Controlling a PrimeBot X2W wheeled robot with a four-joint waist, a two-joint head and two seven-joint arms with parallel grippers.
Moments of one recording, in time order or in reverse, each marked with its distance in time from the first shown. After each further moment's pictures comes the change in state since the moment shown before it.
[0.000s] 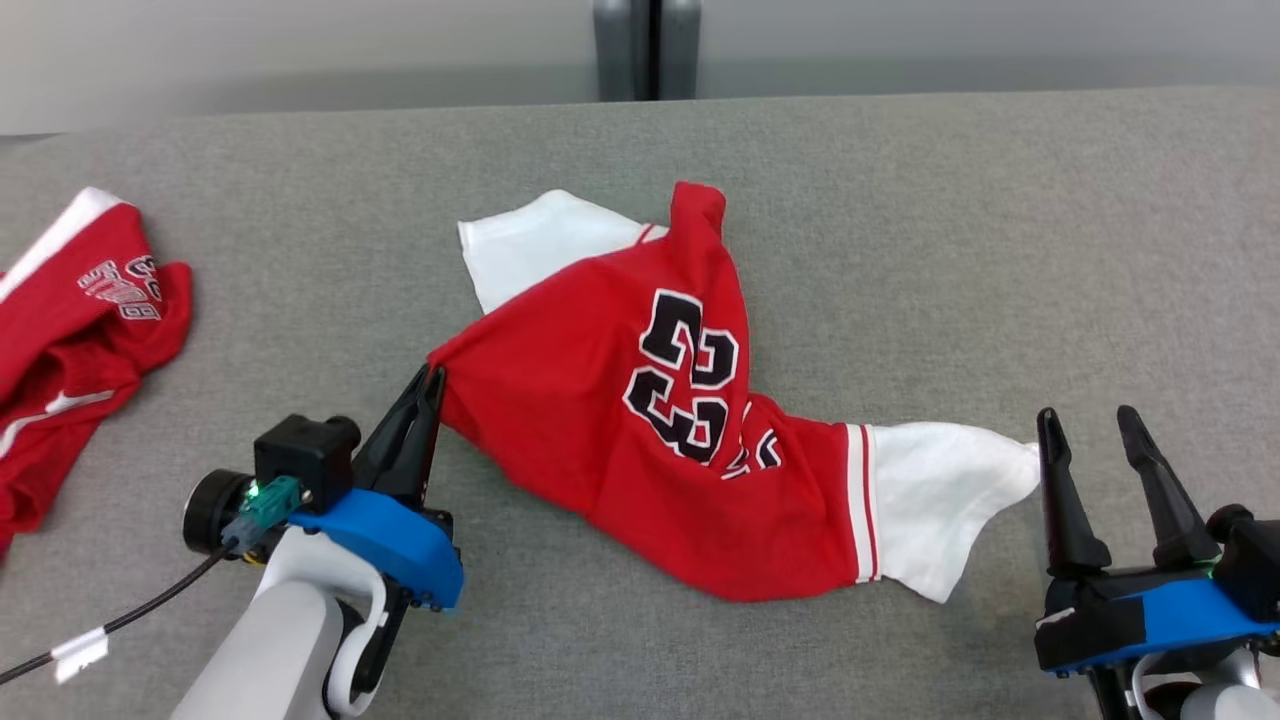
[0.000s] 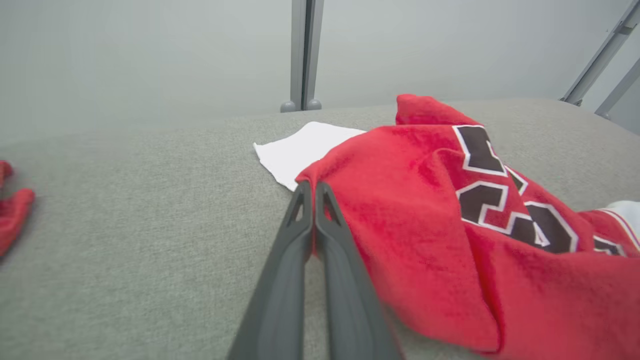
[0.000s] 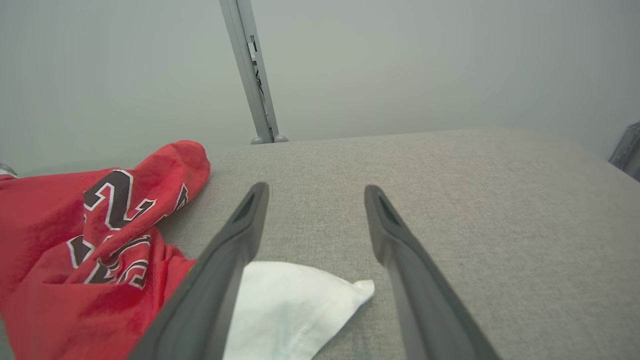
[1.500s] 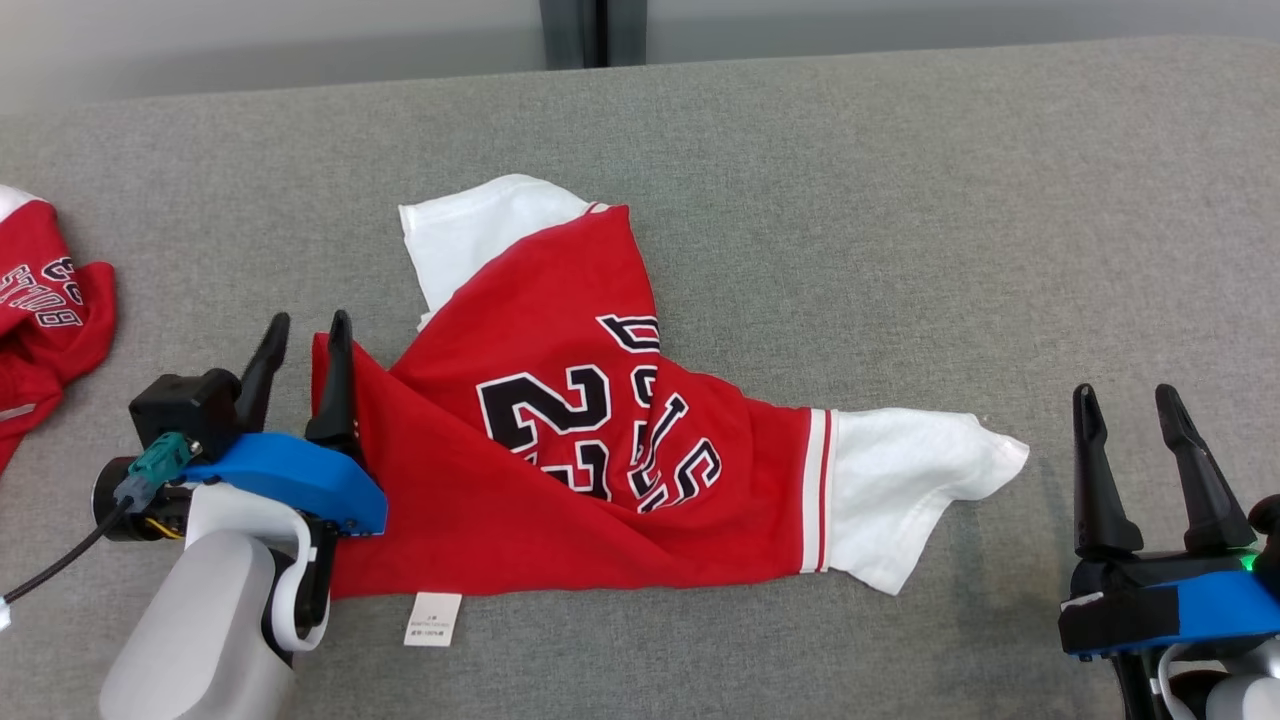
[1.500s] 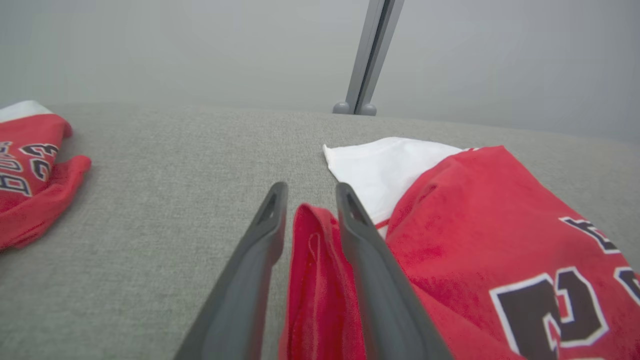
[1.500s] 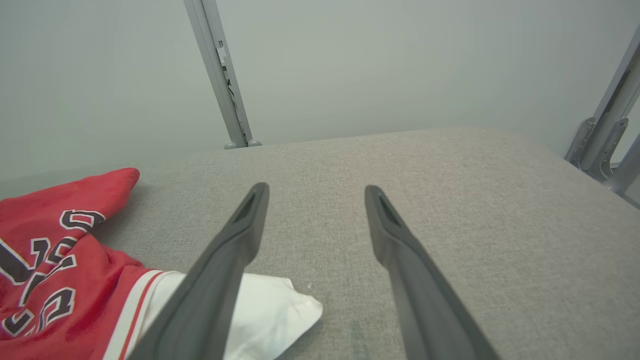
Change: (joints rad) left arm -0.050 0.017 0.107 0.090 -0.092 0.076 -0.023; right arm 0.000 0.000 -0.033 -0.033 0.016 0.000 -0.009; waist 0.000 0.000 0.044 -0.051
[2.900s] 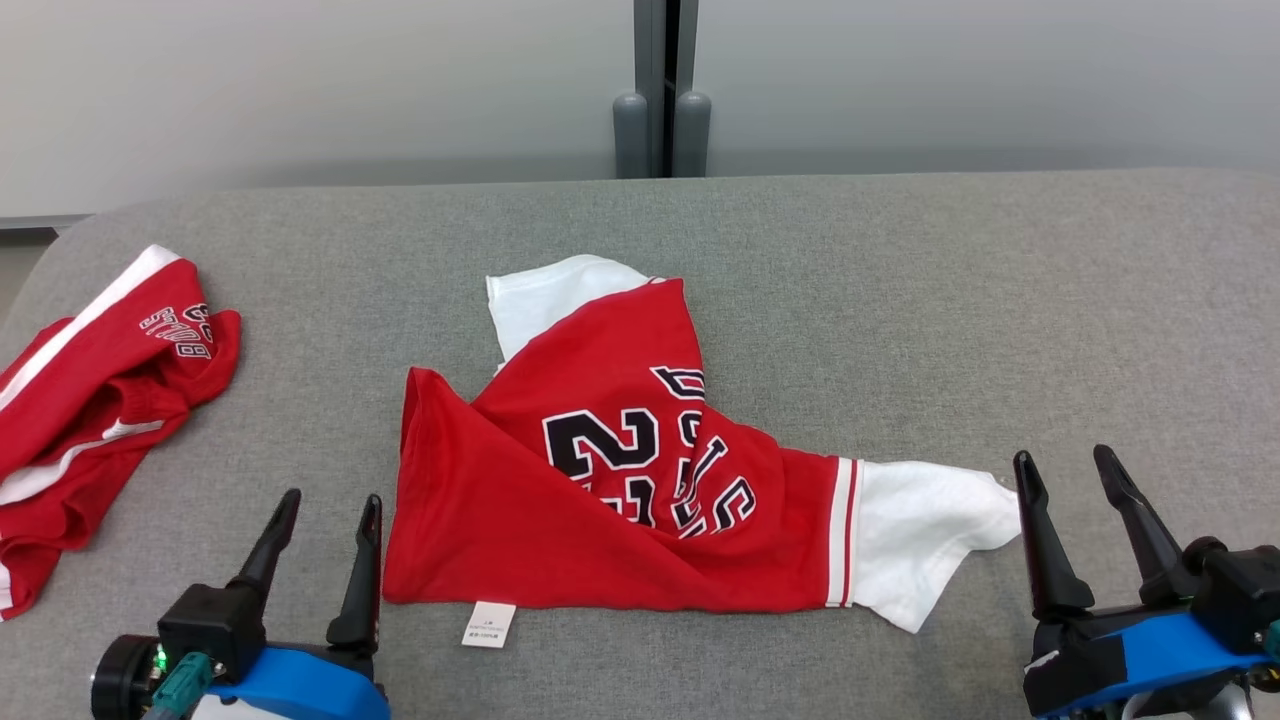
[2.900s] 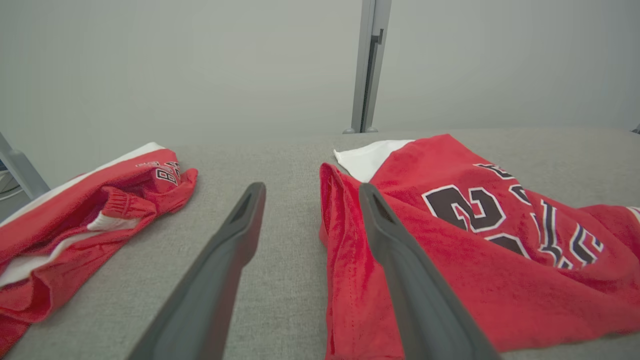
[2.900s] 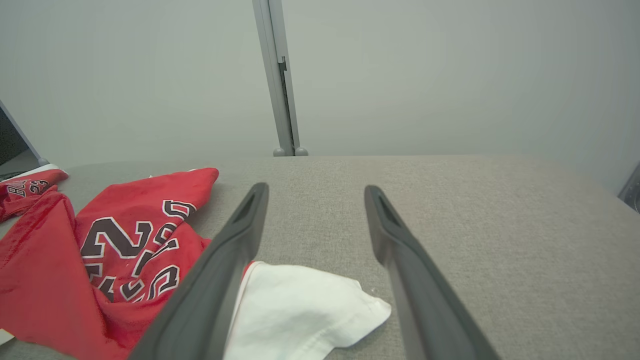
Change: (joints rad) left arm 0.405 0.072 0.049 -0.364 0.146 0.035 -0.053; right arm 0.087 0.000 0.065 -0.043 -0.042 0.000 0.071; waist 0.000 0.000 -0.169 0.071
